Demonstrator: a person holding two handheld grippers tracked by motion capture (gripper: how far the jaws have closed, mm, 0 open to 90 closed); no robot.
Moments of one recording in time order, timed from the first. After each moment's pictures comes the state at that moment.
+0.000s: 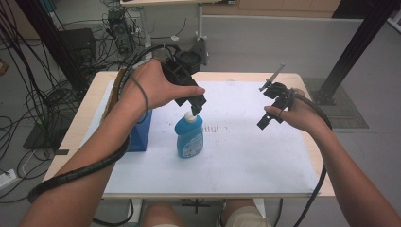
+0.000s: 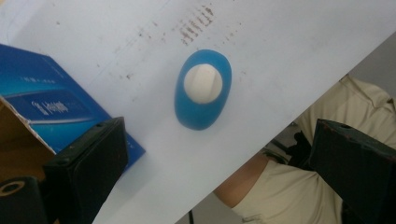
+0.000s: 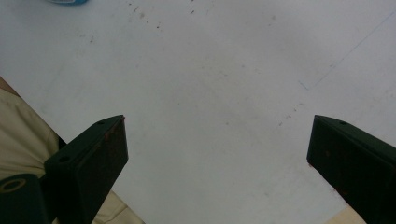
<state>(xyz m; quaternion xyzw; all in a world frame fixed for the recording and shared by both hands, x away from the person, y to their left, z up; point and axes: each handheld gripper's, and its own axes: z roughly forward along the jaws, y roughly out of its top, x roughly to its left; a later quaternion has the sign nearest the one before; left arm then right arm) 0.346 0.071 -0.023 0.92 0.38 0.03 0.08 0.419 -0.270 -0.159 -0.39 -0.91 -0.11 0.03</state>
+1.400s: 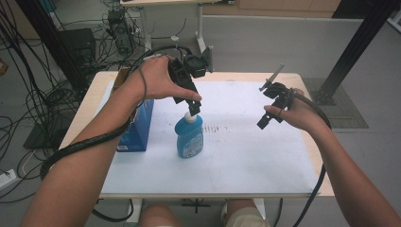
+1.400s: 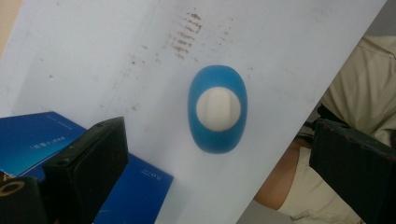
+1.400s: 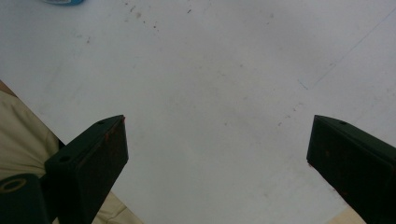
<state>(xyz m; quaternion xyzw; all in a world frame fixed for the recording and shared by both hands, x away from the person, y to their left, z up) 0.379 0.067 -0.048 0.96 0.25 0.02 0.07 0.424 -0.271 -0.162 -0.39 -0.91 -0.11 0.04</state>
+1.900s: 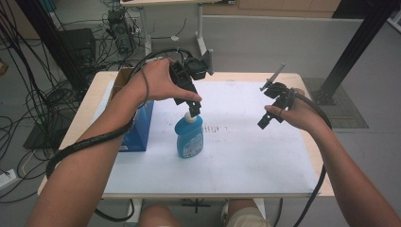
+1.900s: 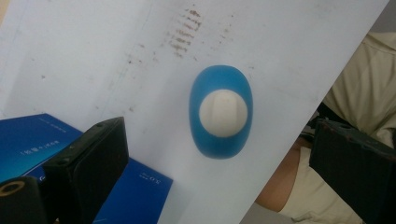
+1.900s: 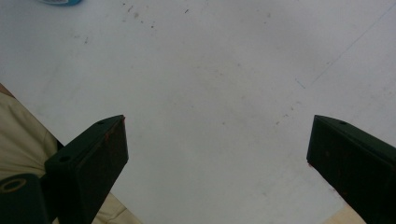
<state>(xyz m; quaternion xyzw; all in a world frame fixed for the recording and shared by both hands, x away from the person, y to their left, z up) 0.387 0.067 -0.060 0.97 0.25 0.01 0.07 0.423 -0.271 -0.162 -0.39 -0.91 -0.11 0.03</state>
